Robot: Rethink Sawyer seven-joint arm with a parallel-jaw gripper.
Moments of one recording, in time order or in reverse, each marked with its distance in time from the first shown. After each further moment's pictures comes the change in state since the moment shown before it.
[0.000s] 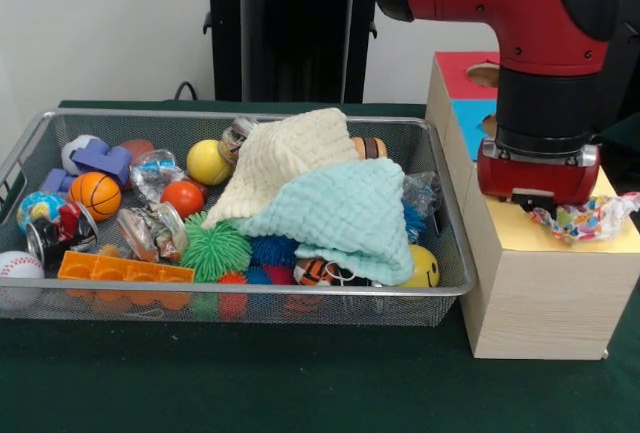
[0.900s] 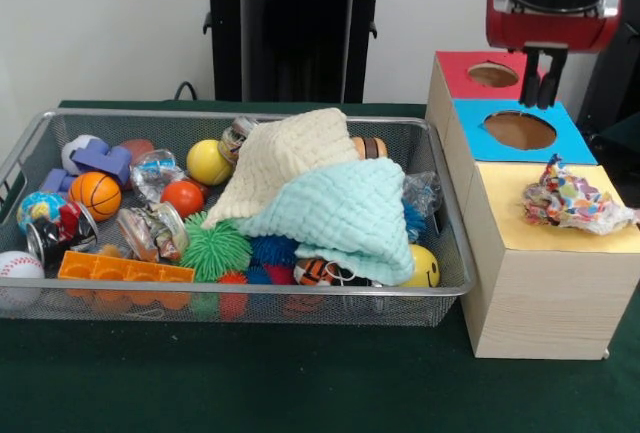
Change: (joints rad) arm 0.018 -0.164 -0.137 -0.119 -0.106 0.705 0.000
